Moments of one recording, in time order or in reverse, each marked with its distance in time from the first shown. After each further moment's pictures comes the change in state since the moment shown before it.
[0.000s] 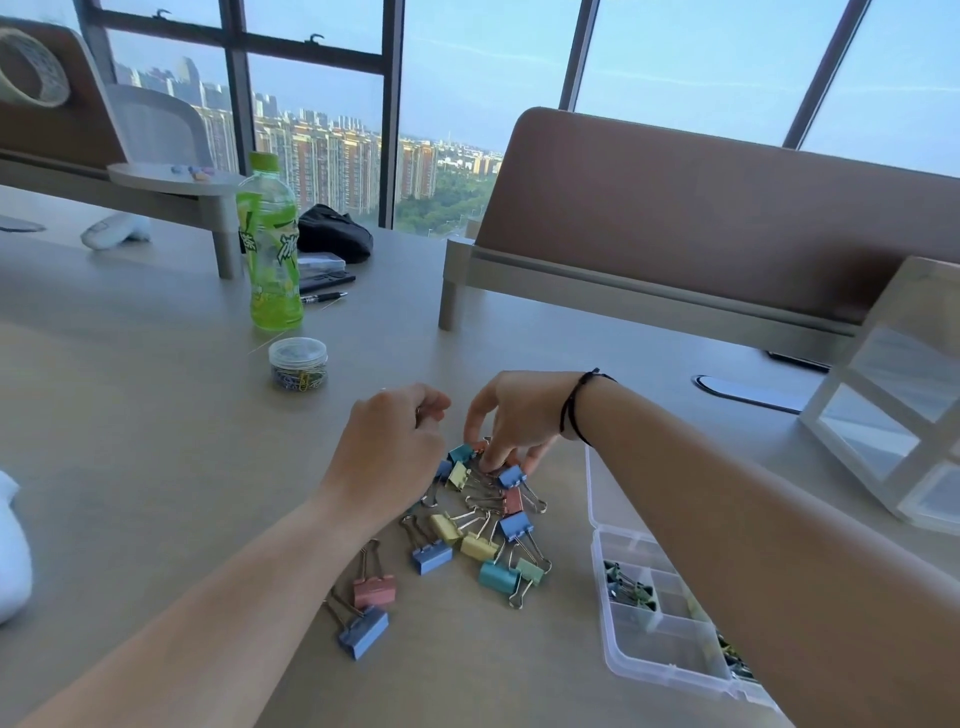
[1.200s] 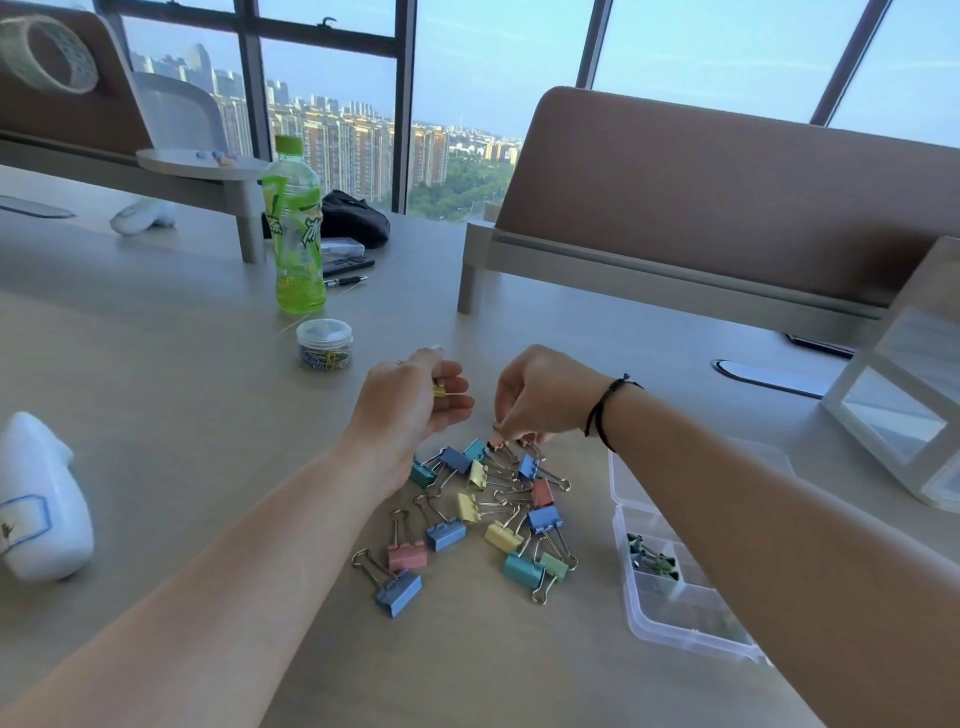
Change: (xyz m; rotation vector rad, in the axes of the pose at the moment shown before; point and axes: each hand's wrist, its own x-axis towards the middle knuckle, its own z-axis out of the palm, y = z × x) left_hand 0.017 -0.003 -0.003 -0.877 -0.023 -0.513; right_hand -0.002 0.001 0.017 0.027 0.297 -0.039
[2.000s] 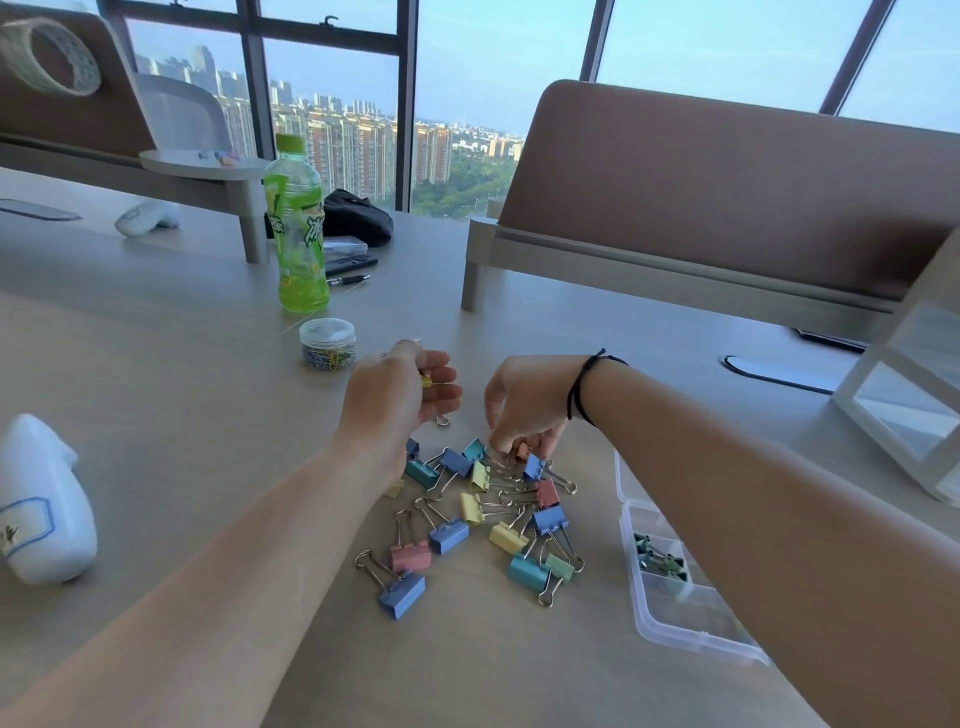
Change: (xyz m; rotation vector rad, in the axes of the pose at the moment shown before) left_hand 0.002 0.004 -0.002 -0.073 0.095 0.066; right_hand 0.005 -0.021 -0.003 -0.166 -0.296 0.058
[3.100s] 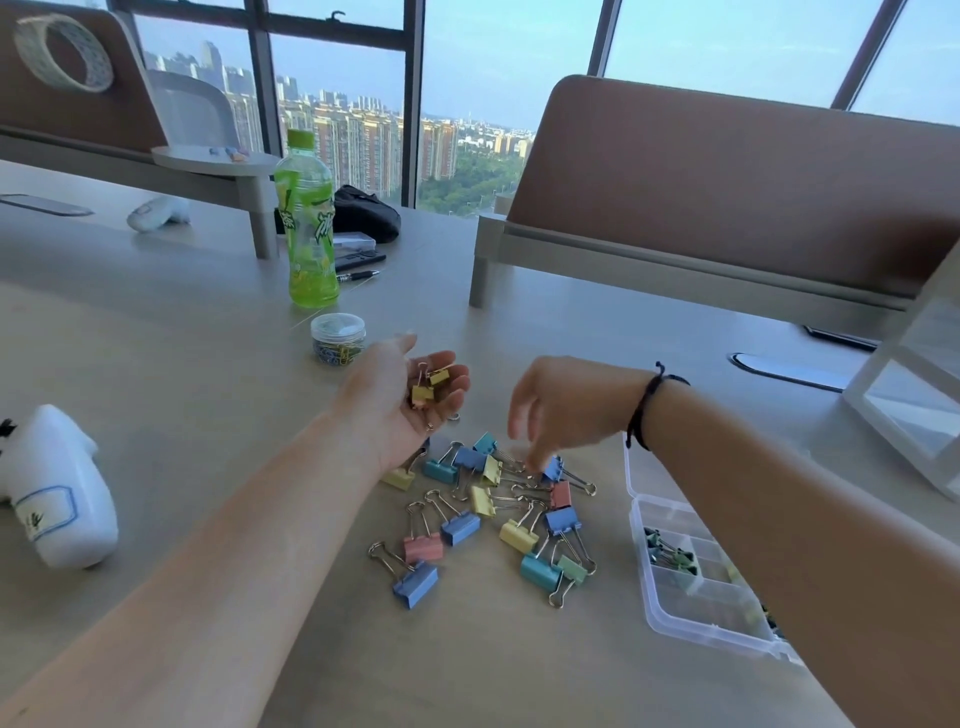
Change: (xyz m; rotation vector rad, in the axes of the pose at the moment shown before) left_hand 0.004 0.014 -0.012 -0.249 -0.134 -0.368; right_hand -0.031 0.011 0.007 -0.178 0.158 -0.115
